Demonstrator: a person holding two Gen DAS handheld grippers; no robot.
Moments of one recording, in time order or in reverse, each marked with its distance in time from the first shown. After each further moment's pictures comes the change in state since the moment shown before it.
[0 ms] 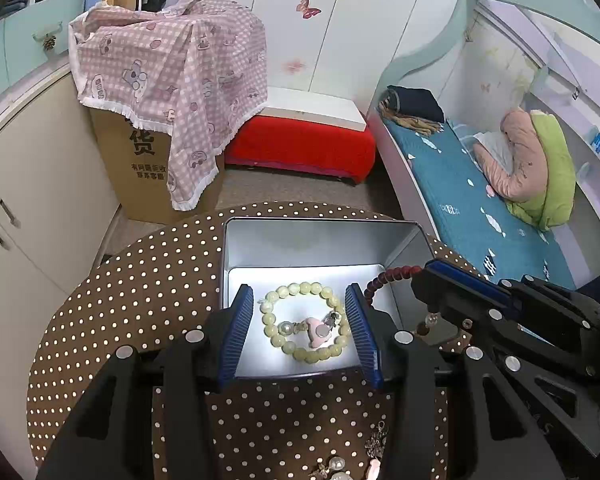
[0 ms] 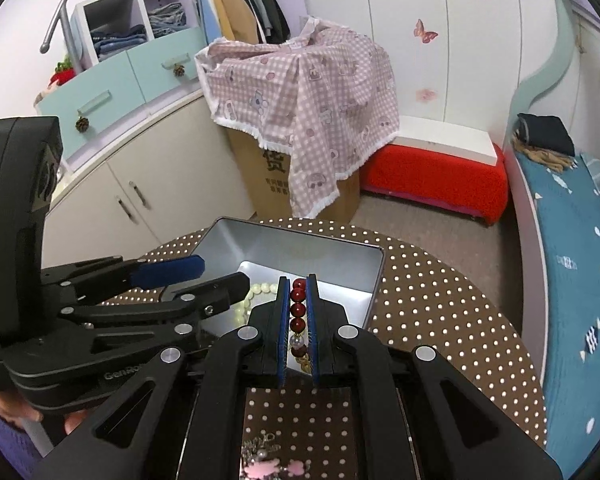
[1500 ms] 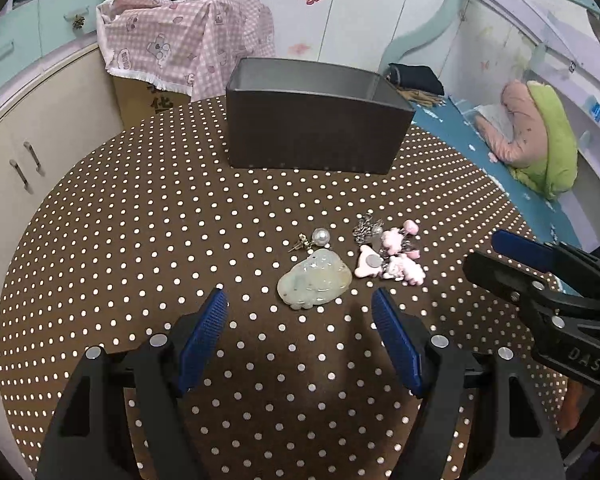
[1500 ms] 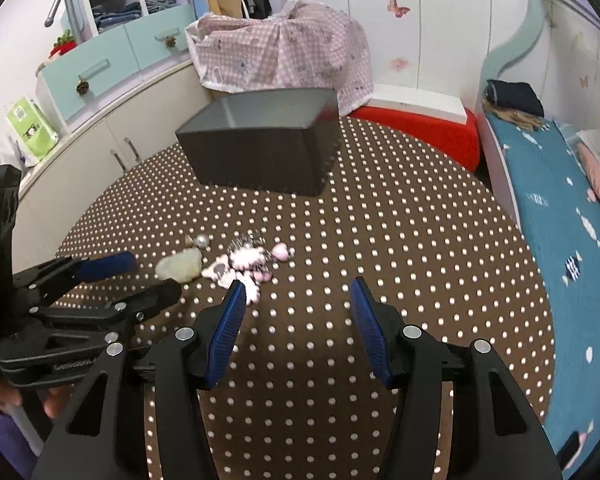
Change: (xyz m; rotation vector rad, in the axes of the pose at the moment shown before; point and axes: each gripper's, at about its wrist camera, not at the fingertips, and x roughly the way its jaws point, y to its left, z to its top) left arm -0.044 -0.027 -0.152 0.014 0.023 0.062; right arm -0.073 -0.005 -0.150 0.034 0.068 -0.063
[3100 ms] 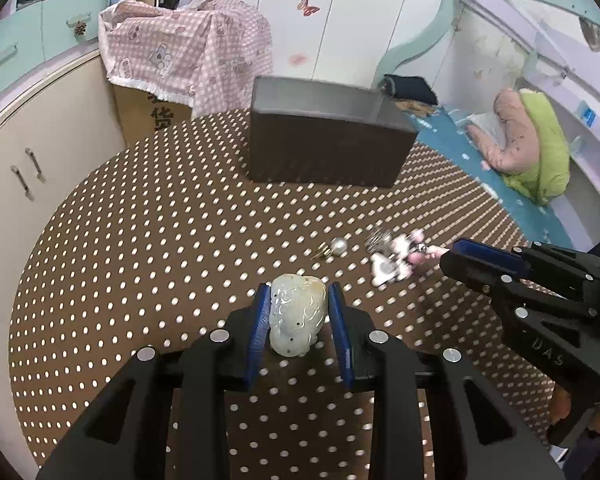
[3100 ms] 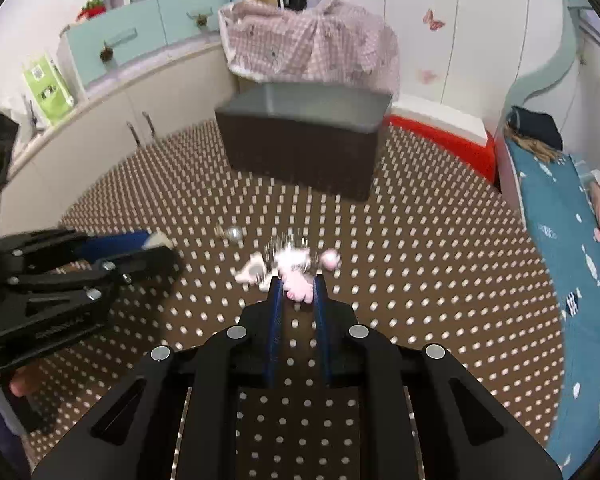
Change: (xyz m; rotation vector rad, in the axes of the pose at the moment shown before) left arm -0.024 0.022 0.003 0.006 -0.049 -0.043; right arm 0.001 0.037 0.014 -0.144 -0.013 0.006
